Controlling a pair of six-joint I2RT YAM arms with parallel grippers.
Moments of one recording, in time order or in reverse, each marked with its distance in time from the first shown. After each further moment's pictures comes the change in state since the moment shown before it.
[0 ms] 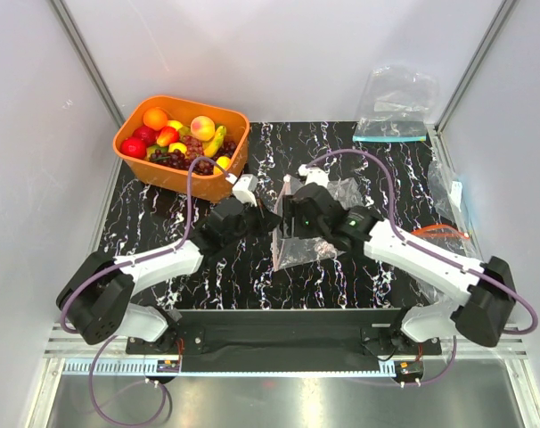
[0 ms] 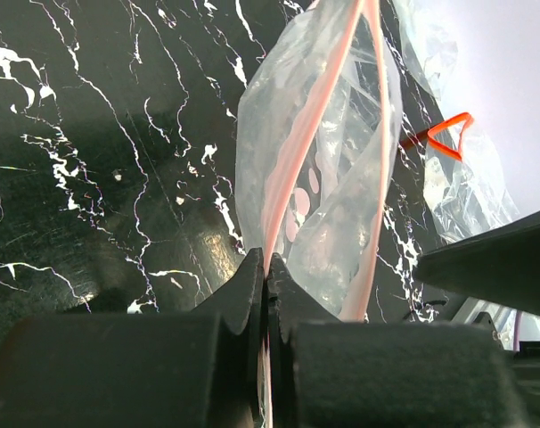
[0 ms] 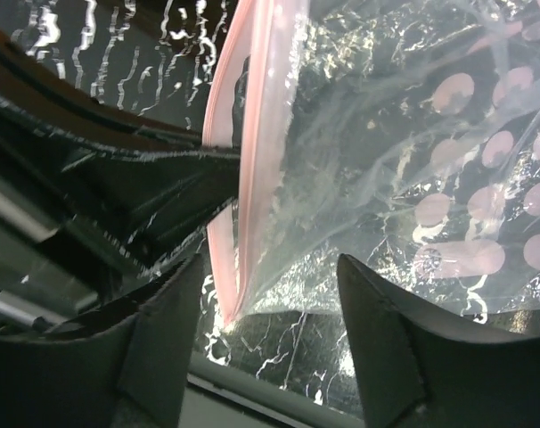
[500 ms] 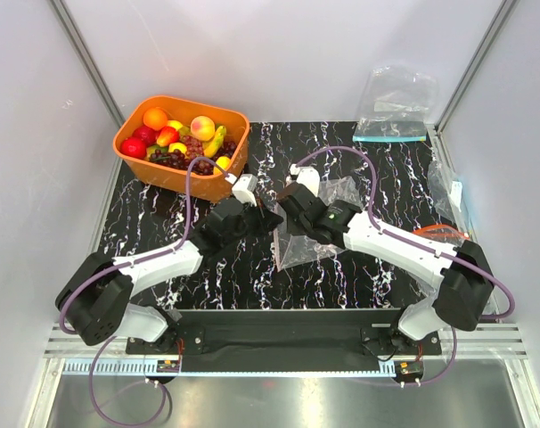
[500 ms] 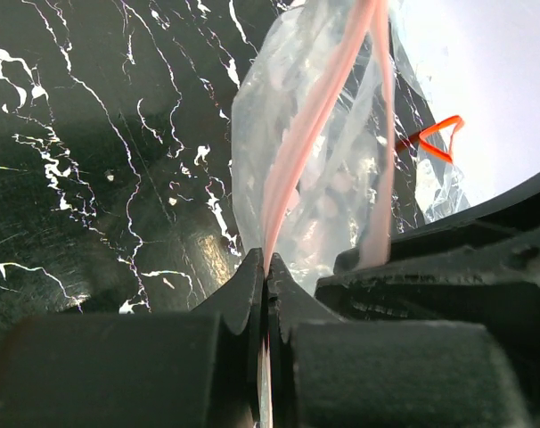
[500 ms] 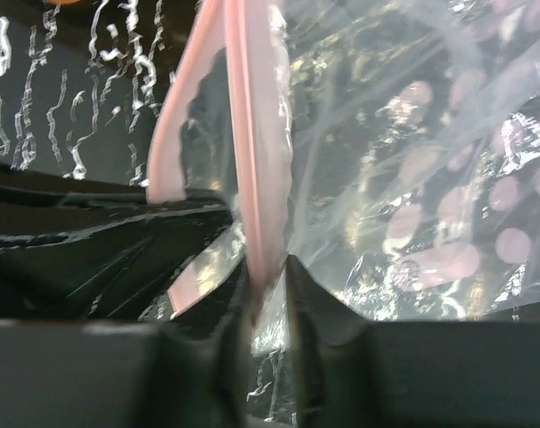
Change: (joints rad) left arm -0.003 -0.007 0.000 0.002 0.002 -0.016; right arm 0.023 0.157 0.086 -0.046 0.139 0.035
